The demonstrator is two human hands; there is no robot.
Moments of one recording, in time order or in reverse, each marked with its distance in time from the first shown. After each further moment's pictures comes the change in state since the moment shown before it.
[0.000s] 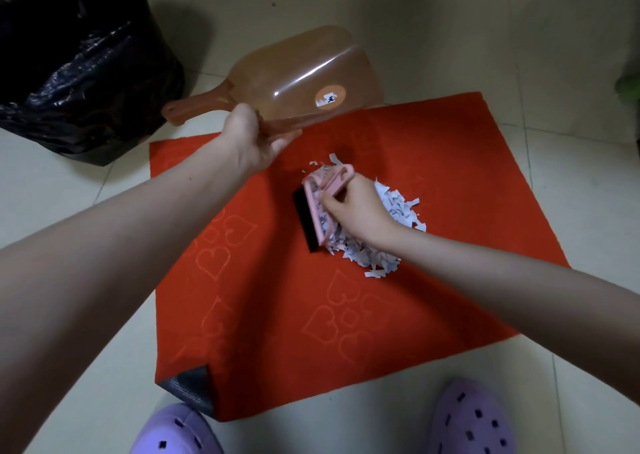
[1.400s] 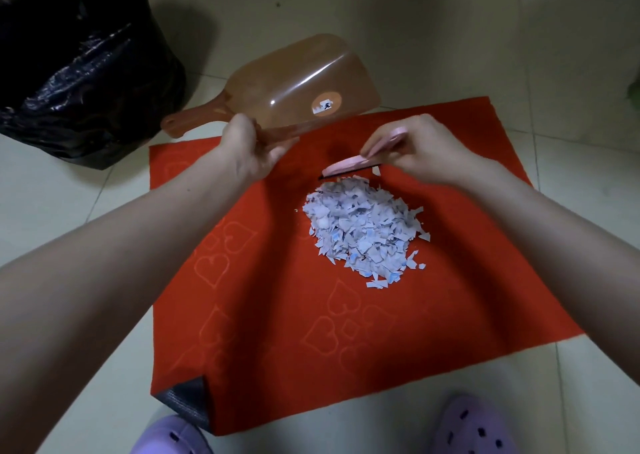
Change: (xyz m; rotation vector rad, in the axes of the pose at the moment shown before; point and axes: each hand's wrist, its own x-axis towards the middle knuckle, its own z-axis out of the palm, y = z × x) left_hand 0.016 0.000 -0.003 -0.042 0.005 -0.014; right_hand 0.054 -0.006 -0.114 -0.436 -0.180 -0.254
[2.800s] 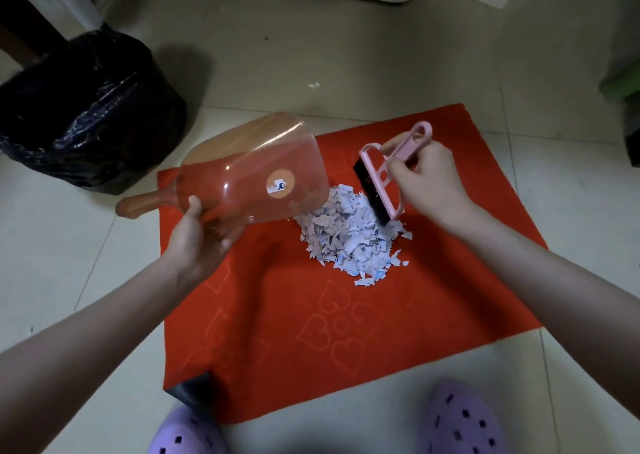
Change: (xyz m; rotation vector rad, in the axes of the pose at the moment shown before) left_hand -0.074 -0.034 -0.087 0.034 0.016 0.055; right_hand -0.067 -0.022 -0.002 0.256 0.477 0.216
